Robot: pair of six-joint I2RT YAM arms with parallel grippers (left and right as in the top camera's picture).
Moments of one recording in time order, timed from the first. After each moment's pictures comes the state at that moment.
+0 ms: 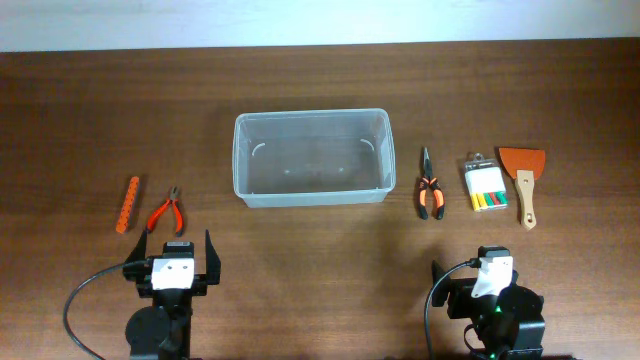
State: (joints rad) left arm -0.01 0.02 0.10 -0.22 -0.10 0.22; right arm 0.03 0.01 0.17 -0.73 -0.09 0.07
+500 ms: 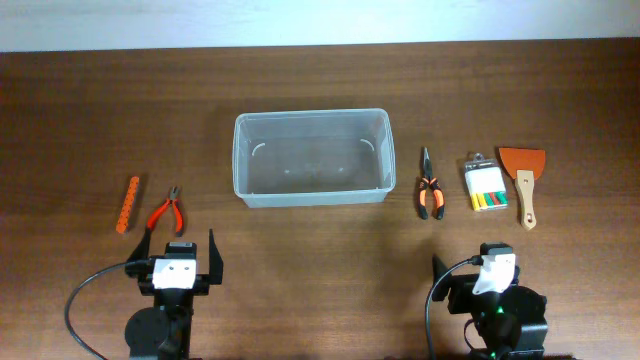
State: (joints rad) left arm -0.01 0.02 0.10 -0.21 -0.05 0.22; right arm 0.03 0.01 0.17 -0.65 -0.10 0.07
